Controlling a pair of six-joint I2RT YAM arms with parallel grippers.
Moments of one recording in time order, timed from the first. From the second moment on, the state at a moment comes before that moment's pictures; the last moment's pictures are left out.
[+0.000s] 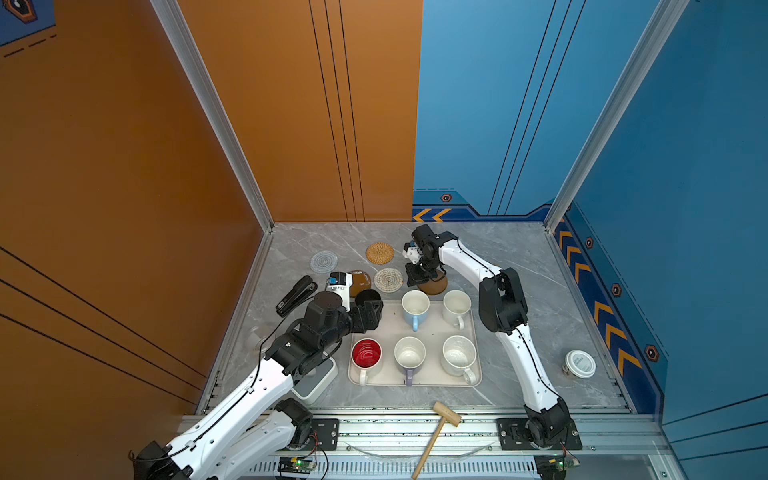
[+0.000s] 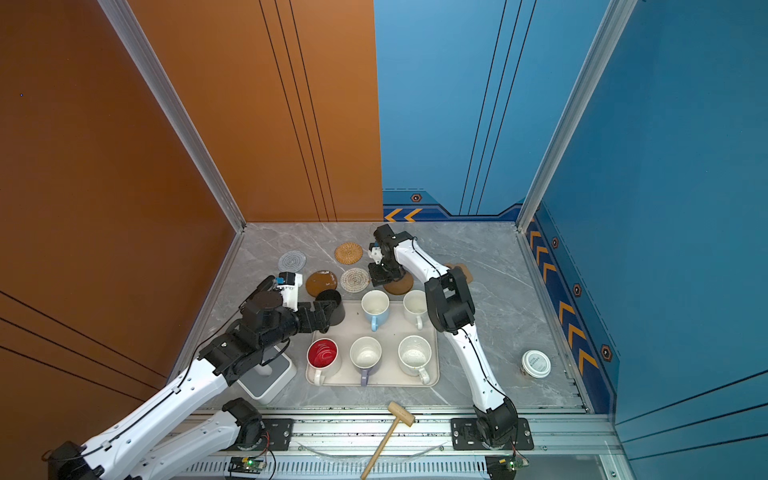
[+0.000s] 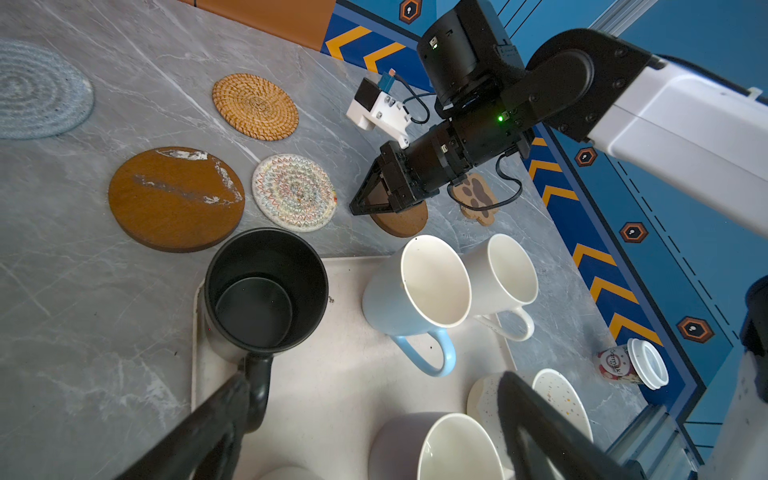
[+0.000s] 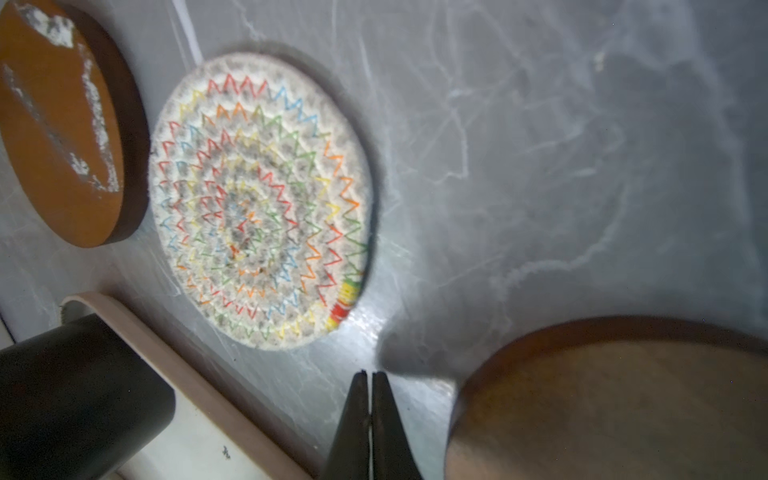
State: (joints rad) left arm -0.56 0.85 0.66 -0.29 0.01 -0.58; right arm 0.49 2.51 2.23 -1.03 -0.34 0.15
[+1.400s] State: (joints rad) left arm -0.56 0.89 0.67 -0.29 0.01 -0.58; right arm 0.32 2.48 2.15 -1.01 -0.30 0.17
